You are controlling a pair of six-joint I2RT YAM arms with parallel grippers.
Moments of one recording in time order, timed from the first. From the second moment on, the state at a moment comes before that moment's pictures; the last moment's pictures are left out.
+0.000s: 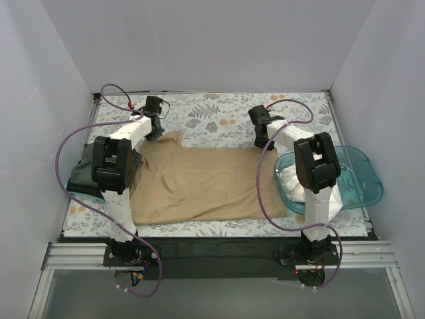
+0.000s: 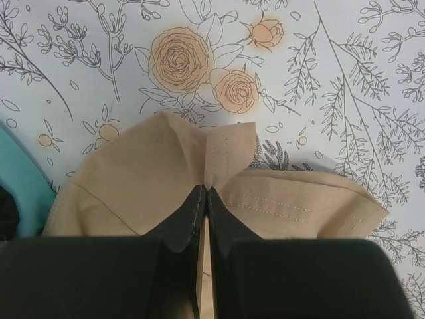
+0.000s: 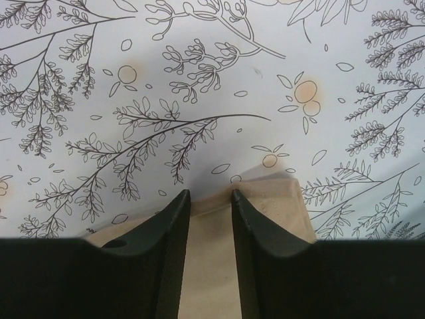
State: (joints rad) left arm -0.17 2.05 1.55 -0.55 -0.40 -0.71; right arm 0.39 2.07 1.49 -0.59 0.43 0.65
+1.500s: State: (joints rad) left arm -0.32 1.27 0.85 -0.56 -0.46 -1.01; right arm 0.56 1.57 1.06 -0.62 0.56 0.63
